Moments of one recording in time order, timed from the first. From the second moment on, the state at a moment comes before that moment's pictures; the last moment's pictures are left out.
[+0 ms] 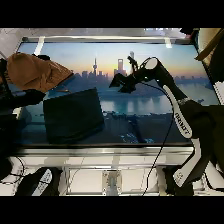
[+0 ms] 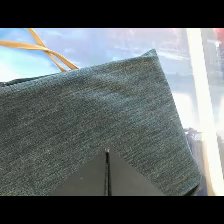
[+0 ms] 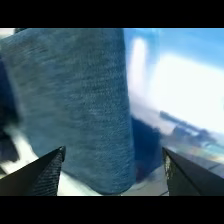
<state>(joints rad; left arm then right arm) 0.28 -0.82 0.97 1.01 -1.10 -1.19 0.25 -1.89 1.77 -0.72 1.27 1.59</state>
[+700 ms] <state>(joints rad) 0.28 -0.82 0.97 1.01 -1.10 -1.23 0.44 -2.16 1.75 -0.44 1.18 1.47</state>
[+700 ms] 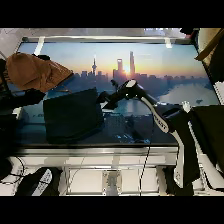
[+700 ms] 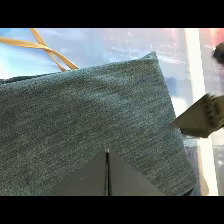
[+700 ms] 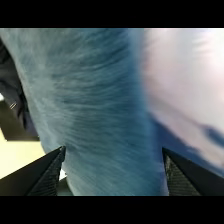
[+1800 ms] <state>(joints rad) 0.28 -0.82 0.97 1.01 -1.14 -1.23 -0.12 -1.69 2.00 -0.87 1.47 1.55</state>
